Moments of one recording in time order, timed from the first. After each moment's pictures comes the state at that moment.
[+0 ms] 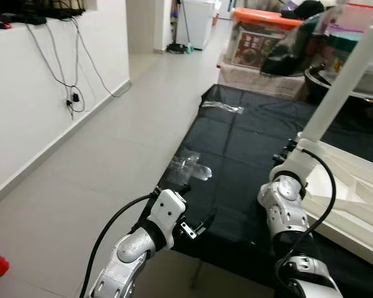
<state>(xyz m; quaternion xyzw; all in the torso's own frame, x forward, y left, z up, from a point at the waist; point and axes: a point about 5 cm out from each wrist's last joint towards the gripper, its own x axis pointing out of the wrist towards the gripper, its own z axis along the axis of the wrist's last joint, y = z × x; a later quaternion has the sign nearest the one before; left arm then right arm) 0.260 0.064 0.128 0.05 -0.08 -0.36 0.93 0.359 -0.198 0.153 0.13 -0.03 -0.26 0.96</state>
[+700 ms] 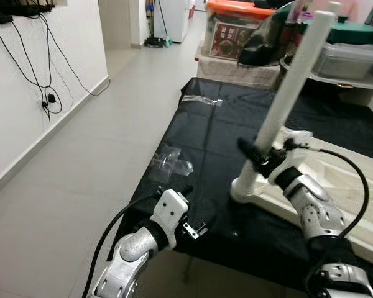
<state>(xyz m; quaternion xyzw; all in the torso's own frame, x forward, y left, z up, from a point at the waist) 0.262 0.058 0.125 0.04 -0.07 -0.37 0.93 0.341 -0.186 0.174 0.07 -0.02 0.37 0.93</state>
